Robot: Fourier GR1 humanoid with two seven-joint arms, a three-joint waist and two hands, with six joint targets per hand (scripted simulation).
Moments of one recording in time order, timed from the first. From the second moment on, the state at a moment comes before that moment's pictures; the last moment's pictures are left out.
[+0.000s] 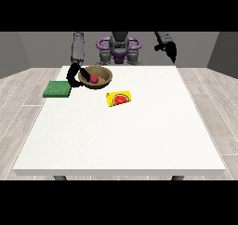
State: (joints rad) left arm -0.36 0.15 0.04 -1.19 -0.05 0.01 -0.25; right arm -0.50 -0.23 -0.14 -0.61 0.13 -0.41 -0.07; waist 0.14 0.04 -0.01
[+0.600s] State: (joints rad) left arm -0.28 0.18 0.12 -1.12 -0.02 0.02 -0.28; right arm -0.54 -0.37 -0.13 -0.73 0.11 -0.22 0.21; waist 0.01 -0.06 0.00
